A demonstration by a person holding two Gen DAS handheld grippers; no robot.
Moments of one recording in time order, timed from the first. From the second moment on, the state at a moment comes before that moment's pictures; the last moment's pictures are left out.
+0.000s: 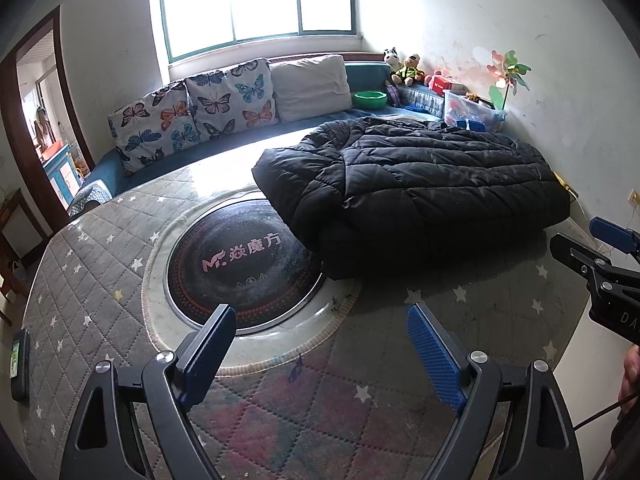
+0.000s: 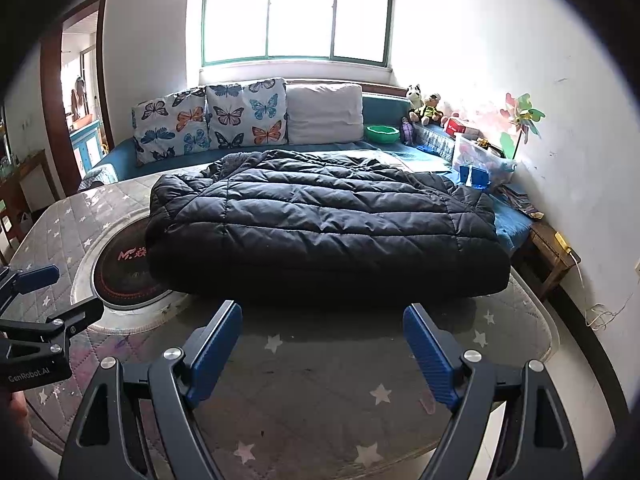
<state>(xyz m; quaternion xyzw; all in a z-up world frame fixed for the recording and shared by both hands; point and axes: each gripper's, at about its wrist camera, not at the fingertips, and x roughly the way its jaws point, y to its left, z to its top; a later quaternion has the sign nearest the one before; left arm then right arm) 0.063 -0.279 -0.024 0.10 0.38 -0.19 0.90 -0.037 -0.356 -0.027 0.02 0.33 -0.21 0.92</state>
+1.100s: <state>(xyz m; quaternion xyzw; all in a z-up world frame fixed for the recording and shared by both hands) 0.059 -0.283 -0.028 0.11 0.38 -0.19 0.90 -0.036 -0.354 -0.026 0.02 0.33 -0.21 0.92</state>
